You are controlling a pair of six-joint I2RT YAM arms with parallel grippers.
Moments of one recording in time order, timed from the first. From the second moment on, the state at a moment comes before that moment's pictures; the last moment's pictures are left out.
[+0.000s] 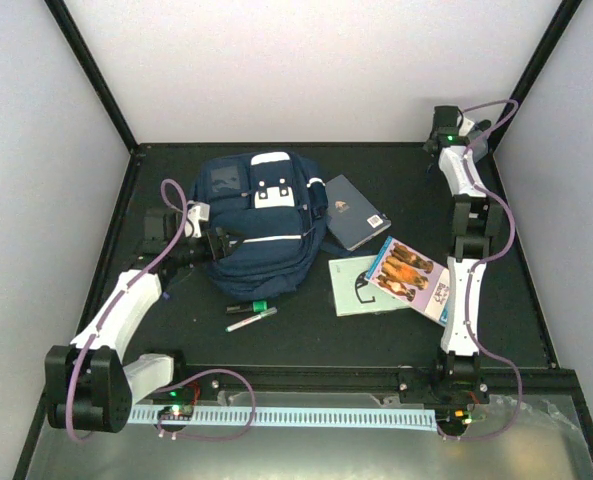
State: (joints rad) left arm -0.05 1.10 0.66 -0.28 0.67 -0.47; right arm -0.05 2.53 2.31 -0.55 0.38 0.48
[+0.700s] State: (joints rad) left arm -0.05 1.10 0.66 -0.27 0.67 -0.46; right arm -0.05 2.53 2.31 -0.58 0.38 0.51
